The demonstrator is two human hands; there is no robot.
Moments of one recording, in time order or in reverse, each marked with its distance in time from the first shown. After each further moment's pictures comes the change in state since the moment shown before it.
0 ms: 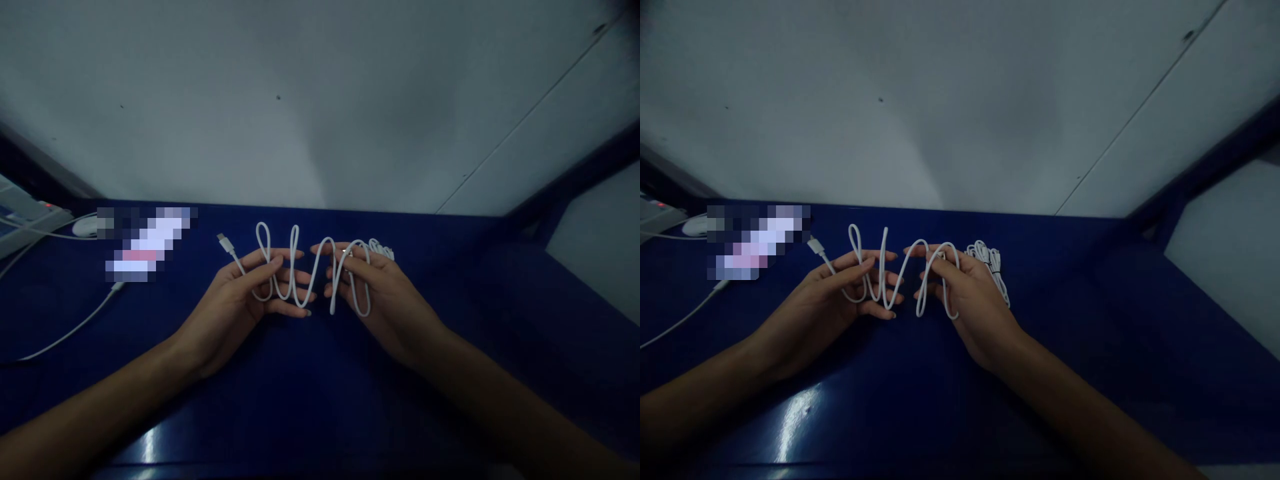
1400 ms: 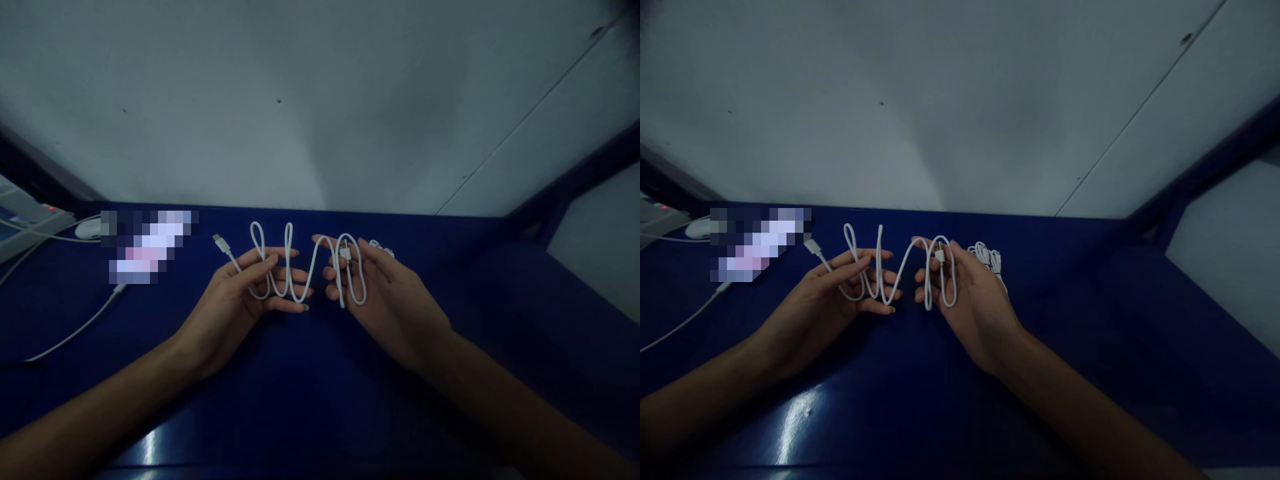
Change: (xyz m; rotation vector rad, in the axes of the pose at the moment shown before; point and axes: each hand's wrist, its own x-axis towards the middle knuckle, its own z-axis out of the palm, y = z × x) left_hand -0.001 0.000 -0.001 -0.003 0.052 0.026; right_hand -0.003 -0.005 0.000 0.230 0.006 0.102
